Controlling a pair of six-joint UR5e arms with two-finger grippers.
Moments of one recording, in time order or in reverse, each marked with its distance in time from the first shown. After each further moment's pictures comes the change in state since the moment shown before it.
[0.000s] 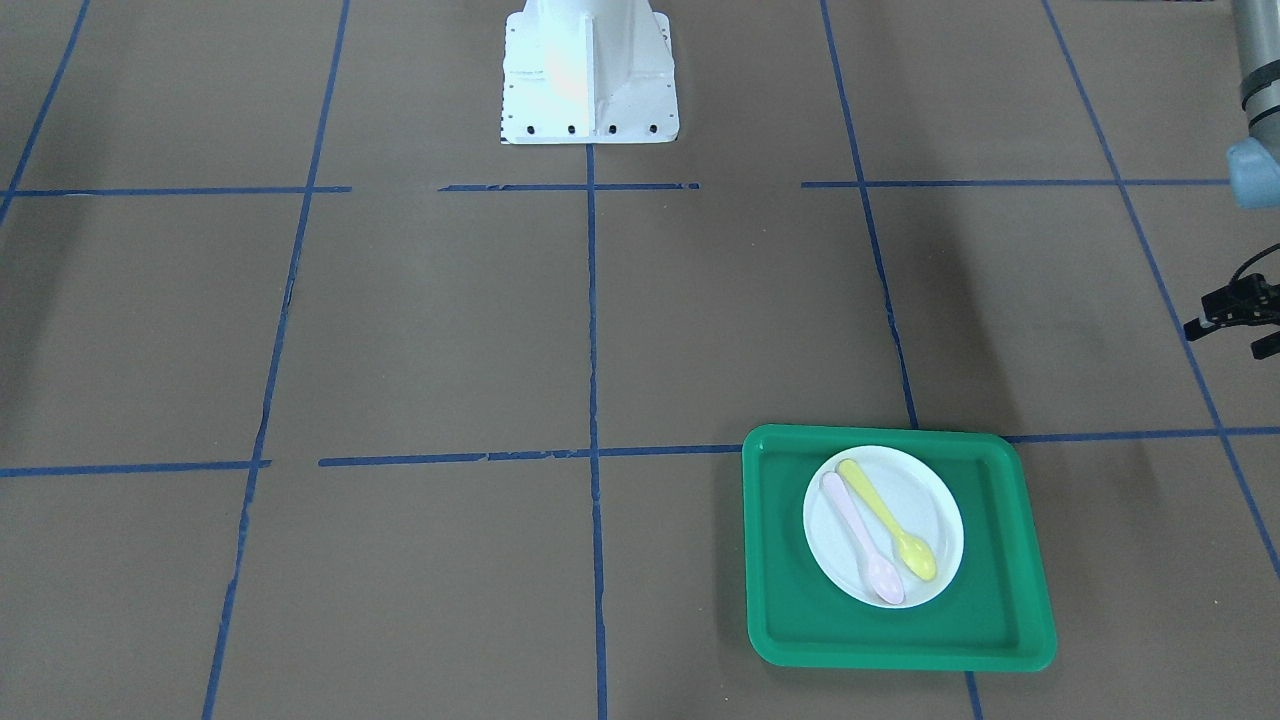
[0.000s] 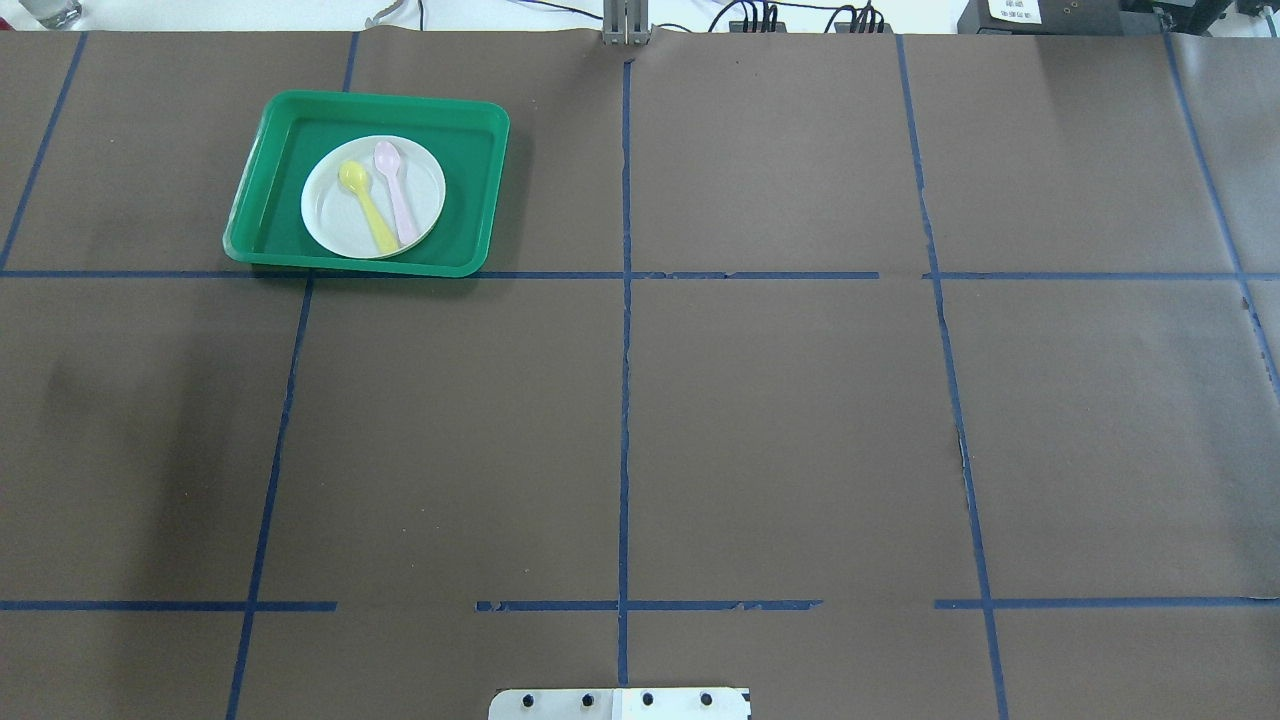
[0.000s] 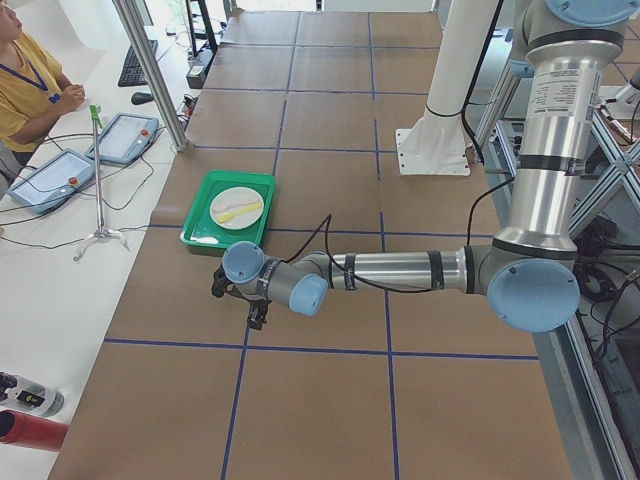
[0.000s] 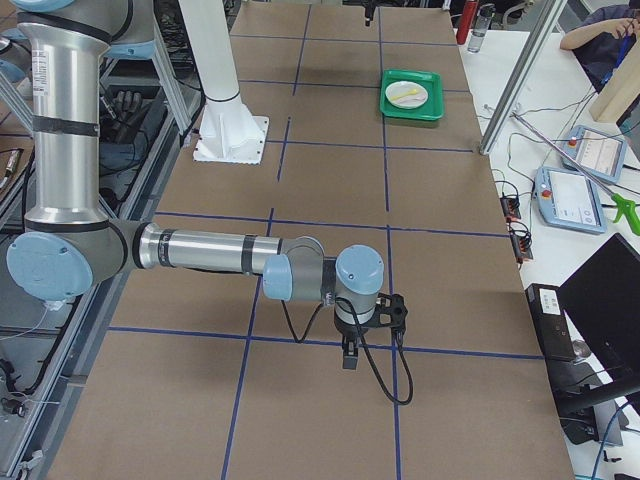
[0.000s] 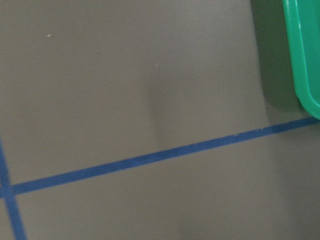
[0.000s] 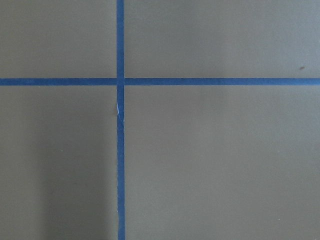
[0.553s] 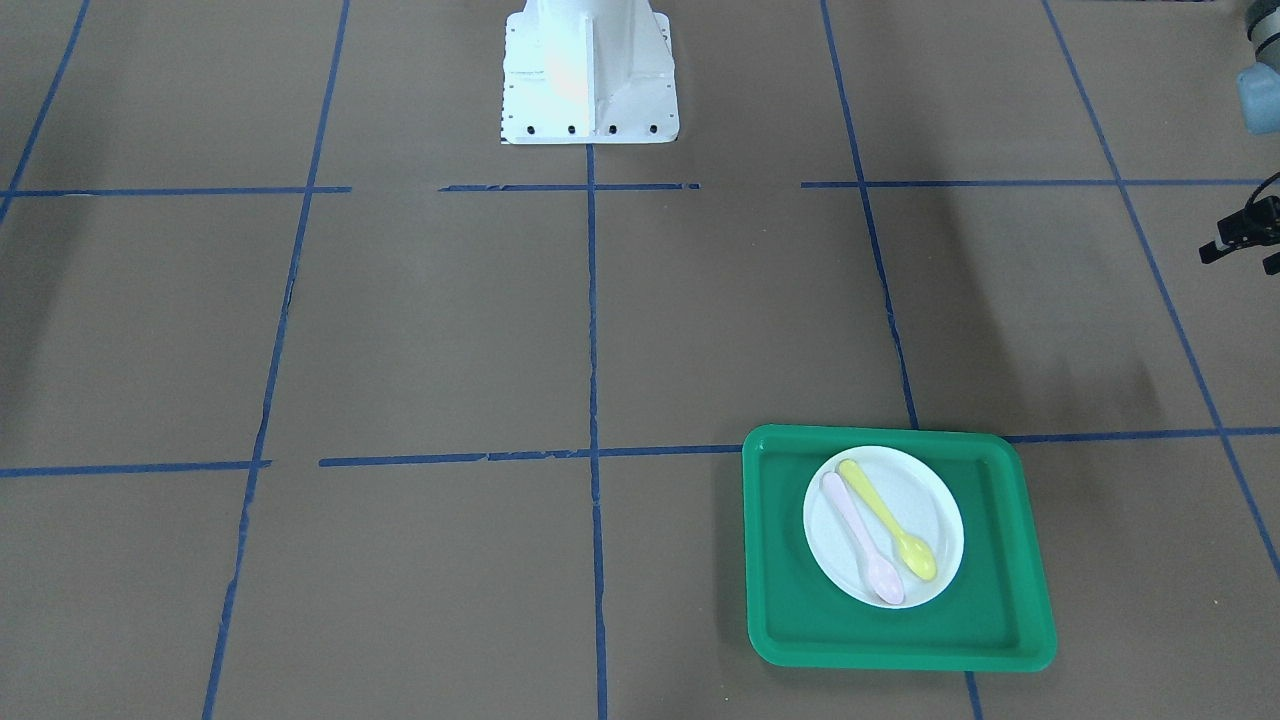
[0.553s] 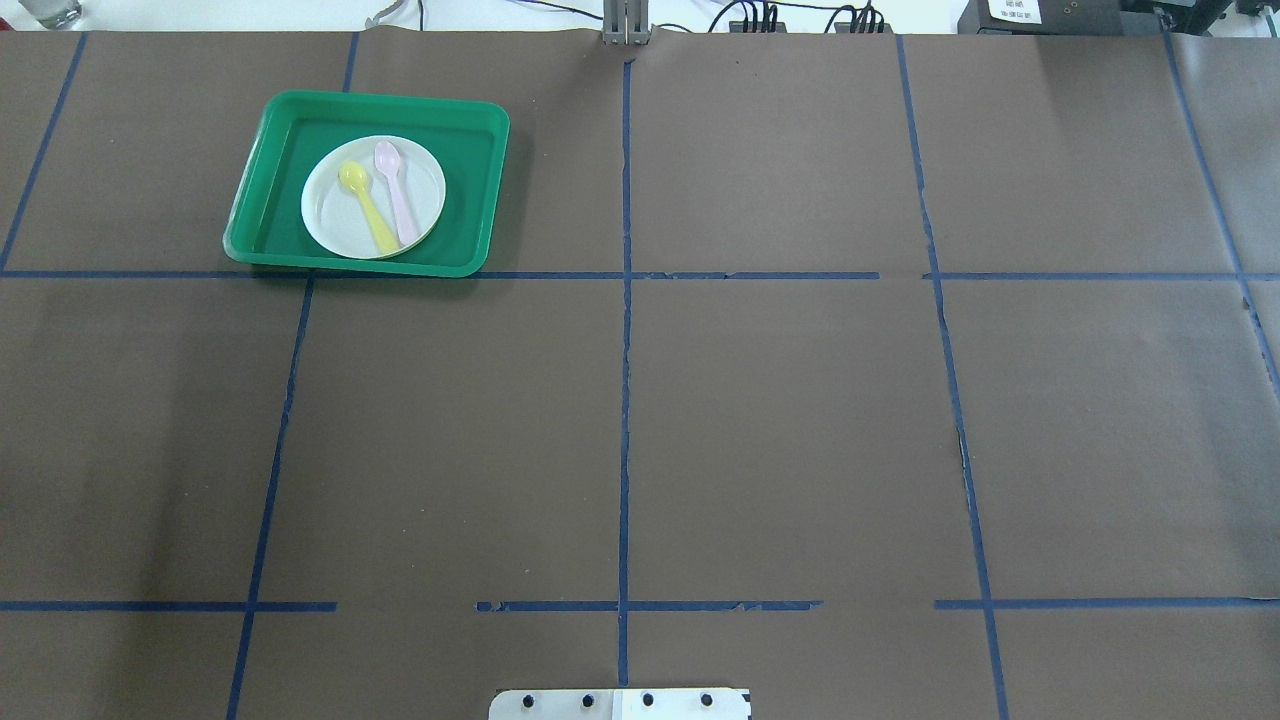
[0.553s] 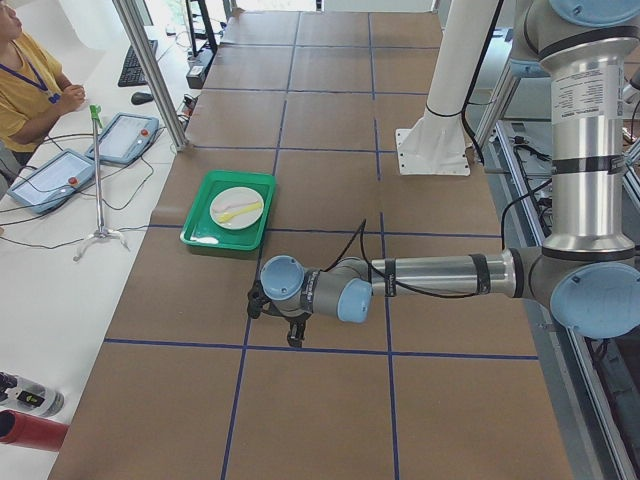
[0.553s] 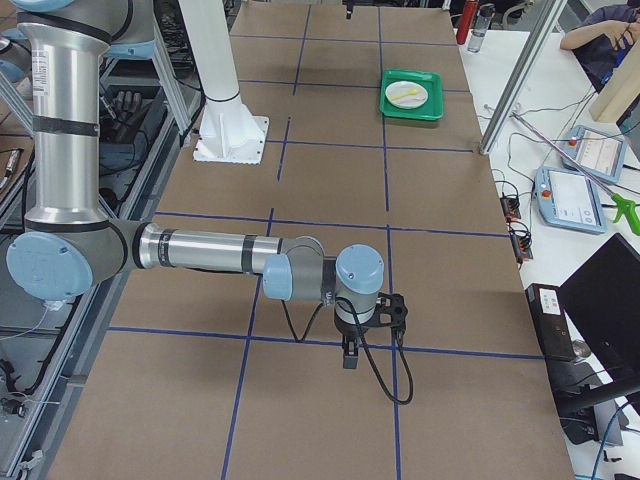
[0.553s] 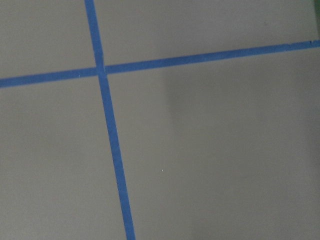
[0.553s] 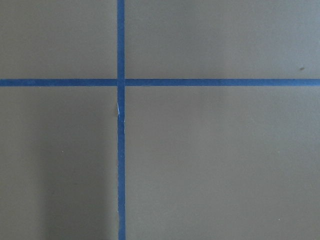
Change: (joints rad) left arm -0.019 0.167 -0.183 0.176 -0.001 0.024; right arm 0.000 0.001 0.001 0.000 0.000 0.000
